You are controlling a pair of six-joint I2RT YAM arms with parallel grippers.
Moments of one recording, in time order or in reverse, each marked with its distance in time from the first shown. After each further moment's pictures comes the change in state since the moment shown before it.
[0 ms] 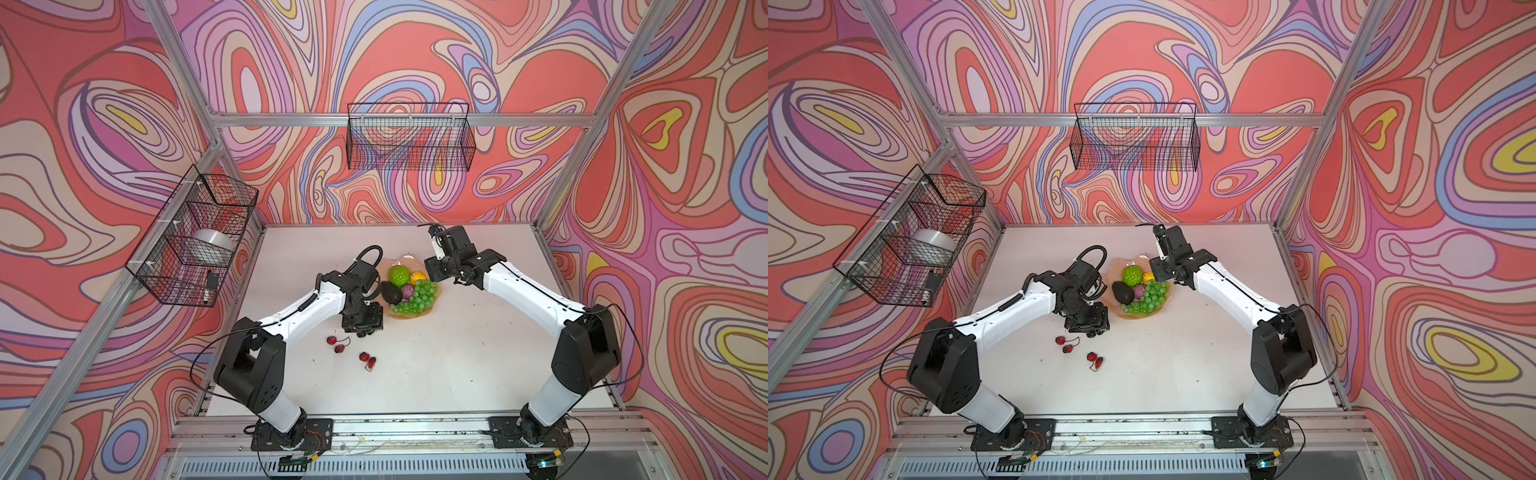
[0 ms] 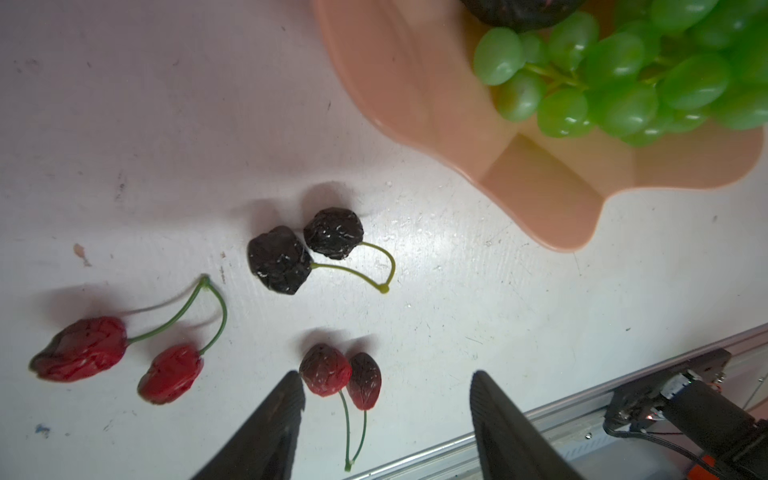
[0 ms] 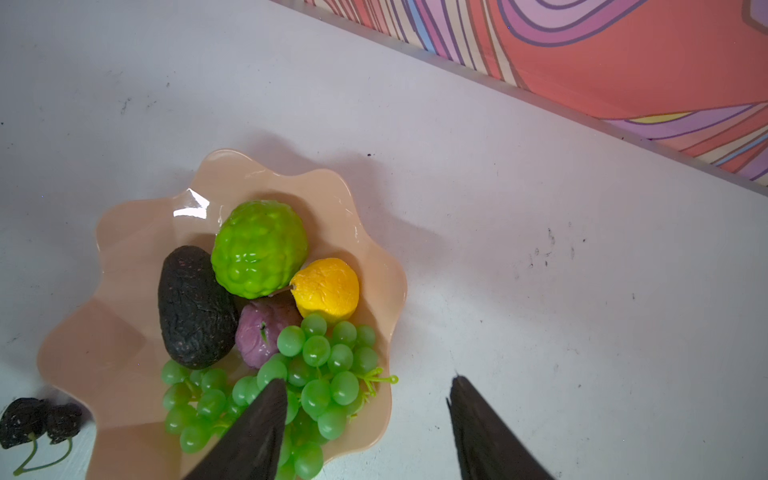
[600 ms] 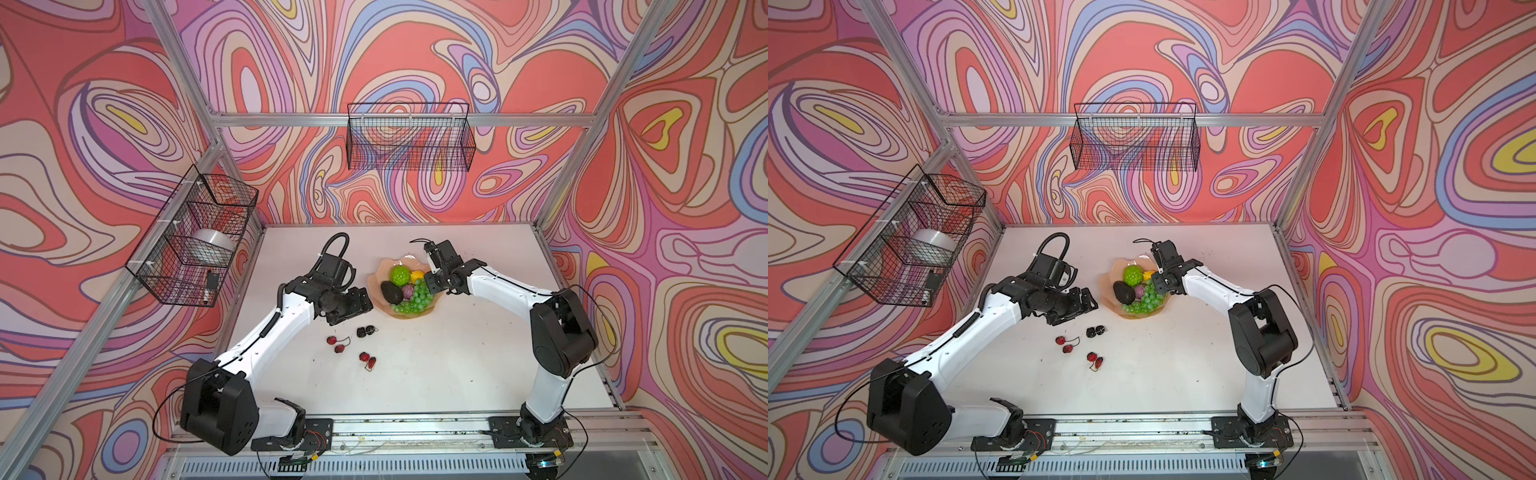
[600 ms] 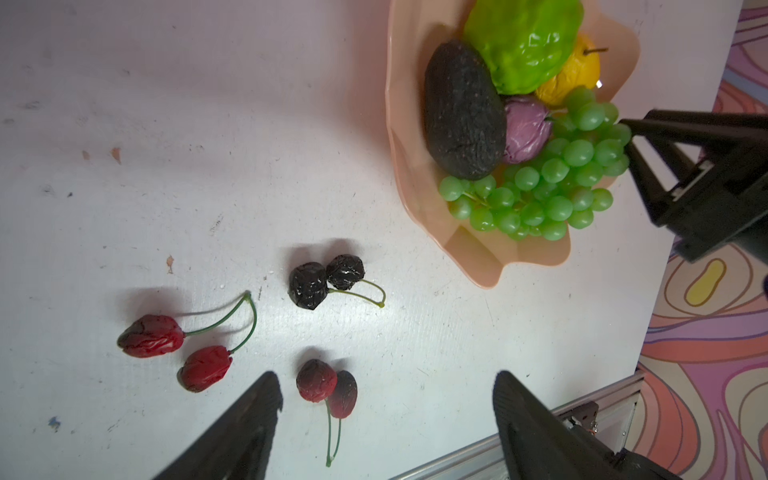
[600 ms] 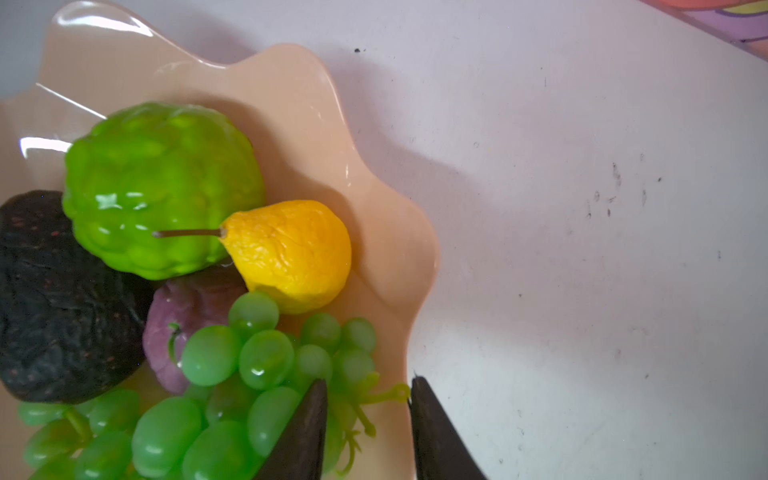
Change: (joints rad) left arm 0.157 -0.250 -0.093 0.099 0.055 -0.105; right arm 0.000 0.142 -0.075 0.078 0.025 0.028
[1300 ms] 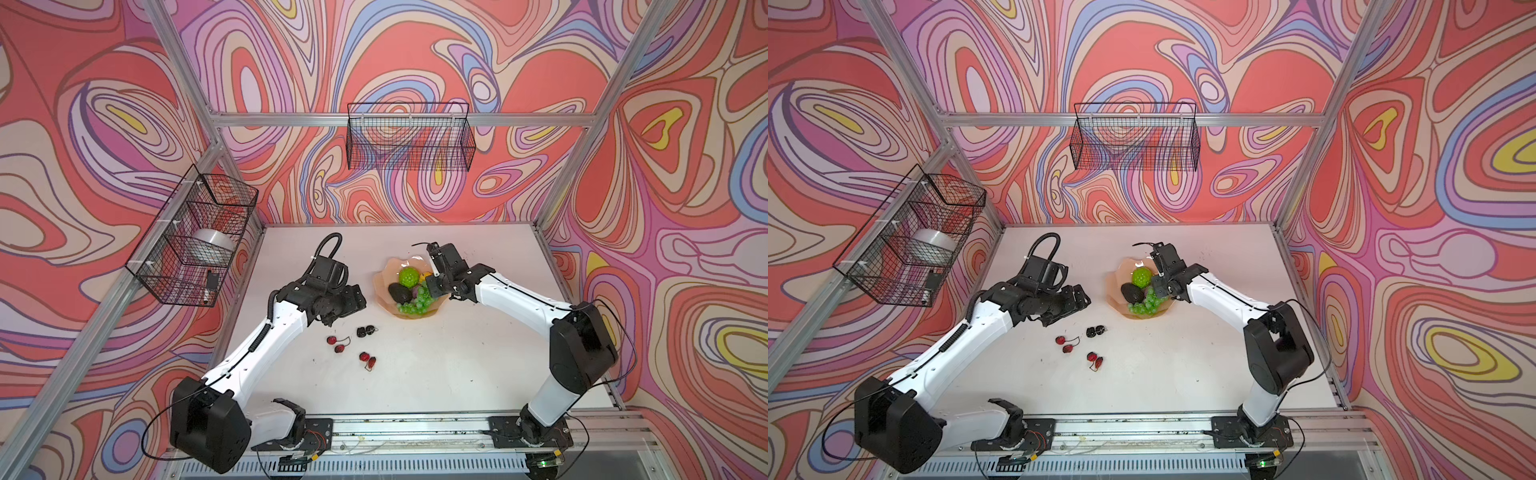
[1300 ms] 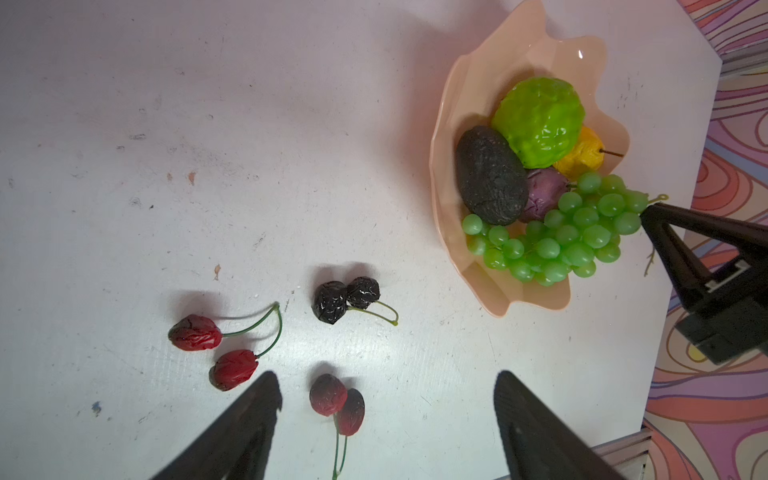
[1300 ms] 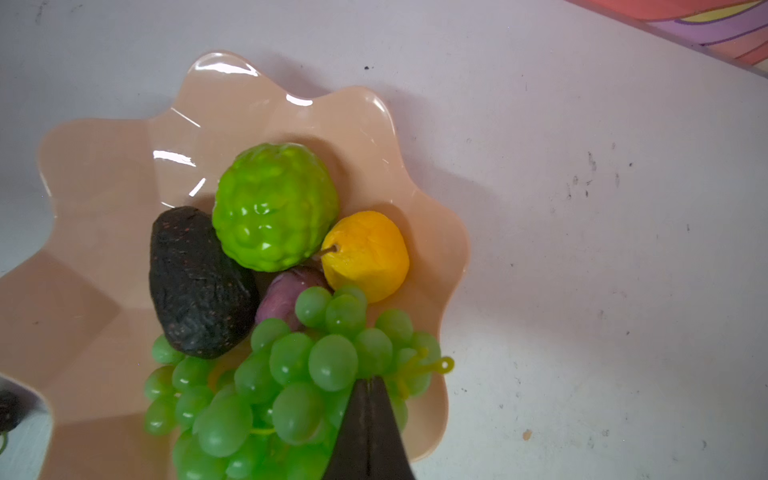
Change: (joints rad) left arm 0.000 -0.101 -0.029 0.035 -0.122 -0.087; right arm 0.035 -0.125 -0.082 -0.008 0.027 0.060
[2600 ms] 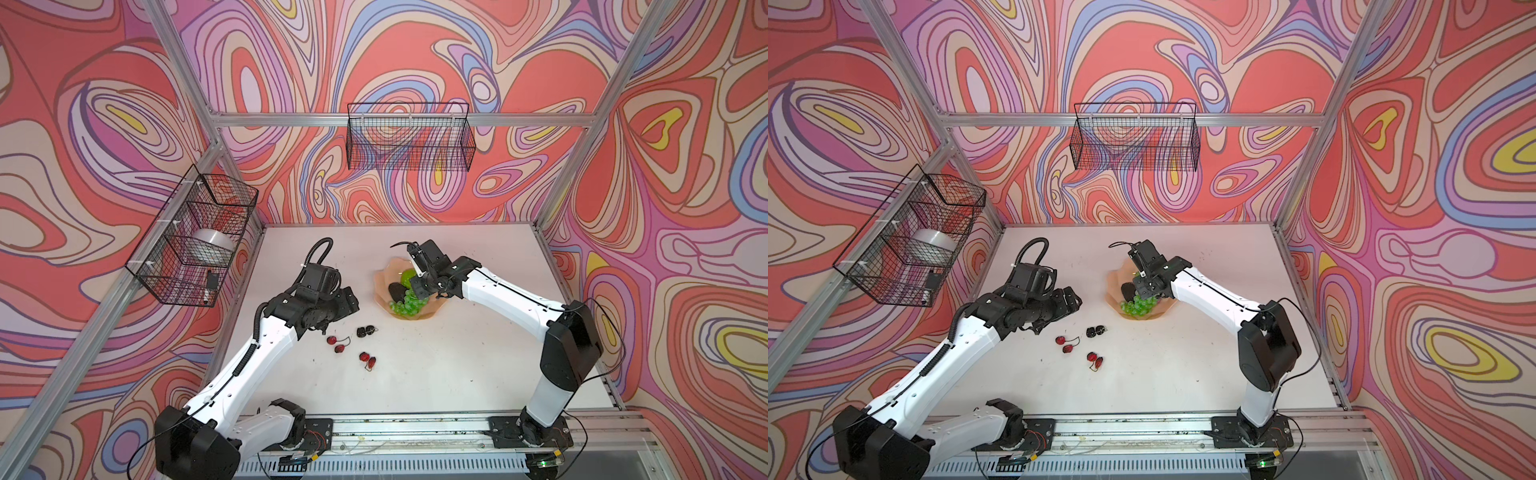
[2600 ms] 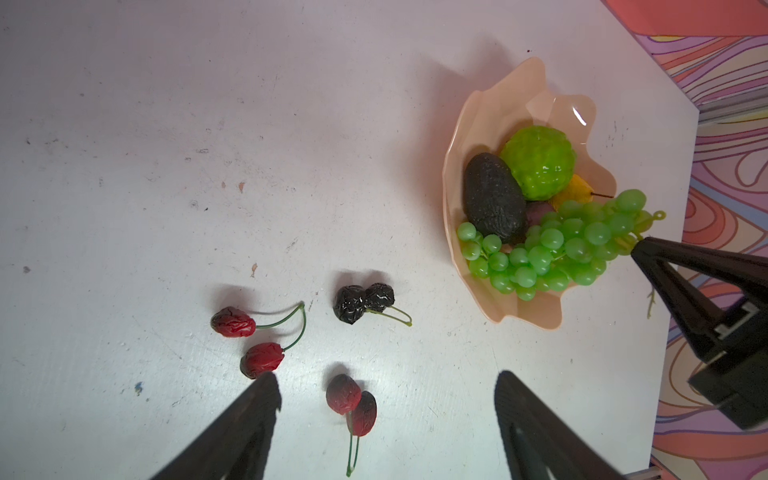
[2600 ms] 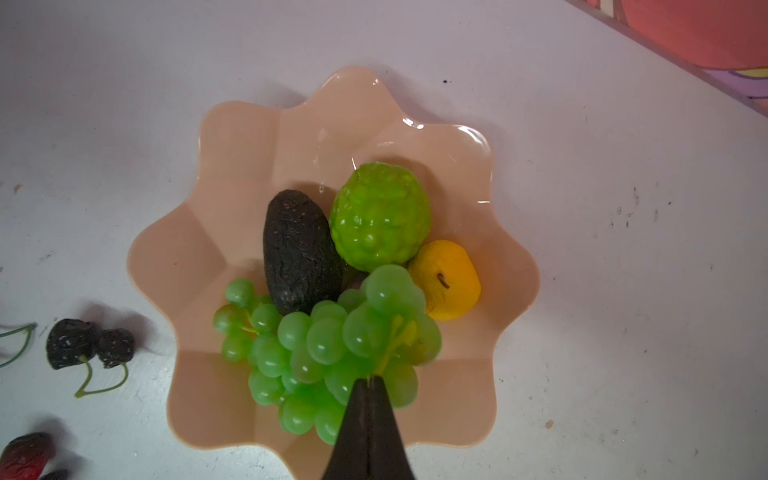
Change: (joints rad) left arm 0.000 -0.124 -0.050 -0.006 -0.091 -0.037; right arm 0.122 0.048 0.186 -0.196 0.003 -0.006
